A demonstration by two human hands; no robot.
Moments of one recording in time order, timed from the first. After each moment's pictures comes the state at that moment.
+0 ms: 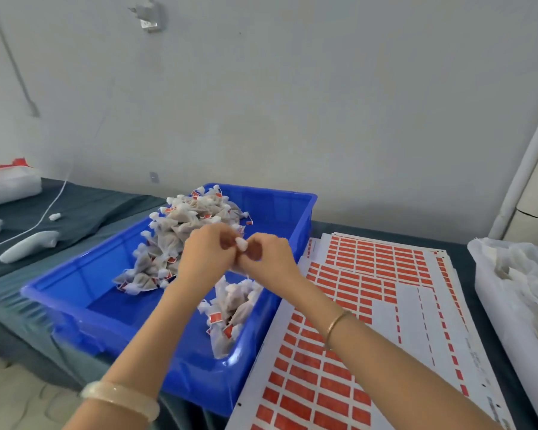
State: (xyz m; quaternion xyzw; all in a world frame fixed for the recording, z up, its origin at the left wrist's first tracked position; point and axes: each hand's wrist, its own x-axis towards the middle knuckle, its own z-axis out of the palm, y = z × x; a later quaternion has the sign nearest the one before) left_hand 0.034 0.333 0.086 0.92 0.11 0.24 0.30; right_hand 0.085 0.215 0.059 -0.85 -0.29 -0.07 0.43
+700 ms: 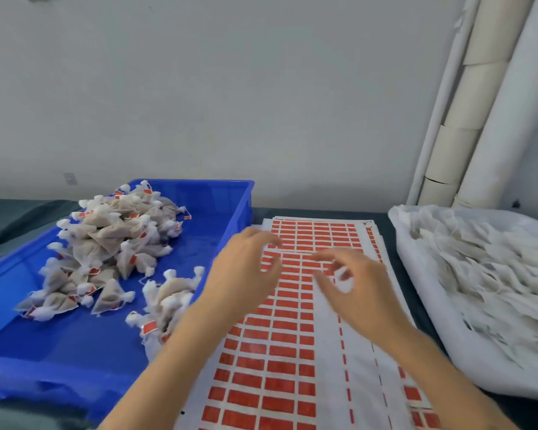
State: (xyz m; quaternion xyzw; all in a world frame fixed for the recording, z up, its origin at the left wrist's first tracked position) left_hand 0.027 0.203 0.078 0.94 -0.11 0.16 0.27; right_hand 0.019 0.023 0.043 -0.89 -0.13 -0.20 0.39
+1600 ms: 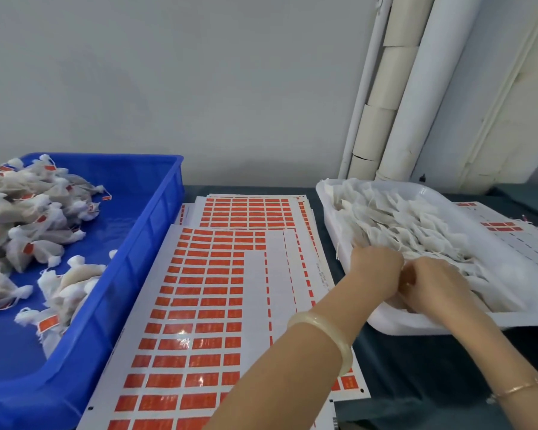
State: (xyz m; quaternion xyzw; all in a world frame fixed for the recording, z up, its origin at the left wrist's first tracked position) left_hand 0.046 -0.082 0.027 0.92 -0.38 0.00 0.06; right_hand -0.009 -0.177 0.023 -0.98 0.18 -0.06 0.03
